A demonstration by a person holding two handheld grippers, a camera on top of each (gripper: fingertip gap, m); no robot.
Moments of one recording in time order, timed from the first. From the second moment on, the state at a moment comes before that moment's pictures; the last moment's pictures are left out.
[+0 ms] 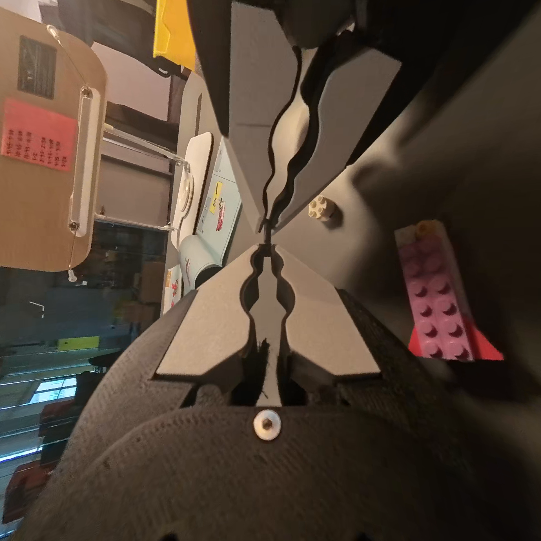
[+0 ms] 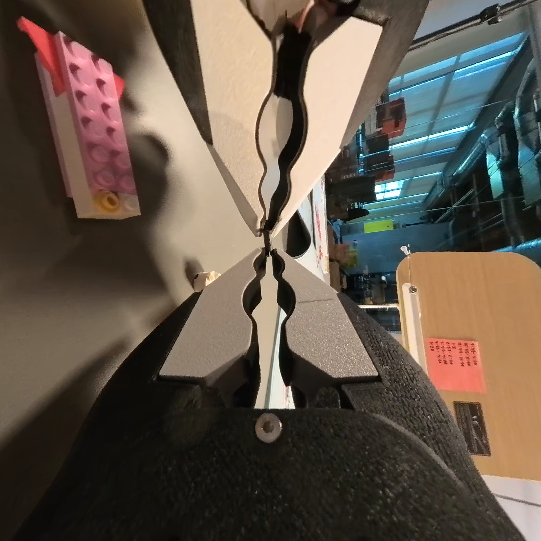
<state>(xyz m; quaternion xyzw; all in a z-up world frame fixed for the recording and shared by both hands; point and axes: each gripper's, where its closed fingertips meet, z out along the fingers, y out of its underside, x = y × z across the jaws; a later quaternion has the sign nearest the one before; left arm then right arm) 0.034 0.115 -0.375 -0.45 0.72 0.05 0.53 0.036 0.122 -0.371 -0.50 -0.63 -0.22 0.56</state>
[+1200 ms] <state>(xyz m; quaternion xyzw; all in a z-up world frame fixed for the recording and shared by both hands) 0.024 0.113 -0.388 -0.38 0.76 0.05 0.52 0.044 0.093 -0.409 -0.73 -0.53 0.25 0.36</state>
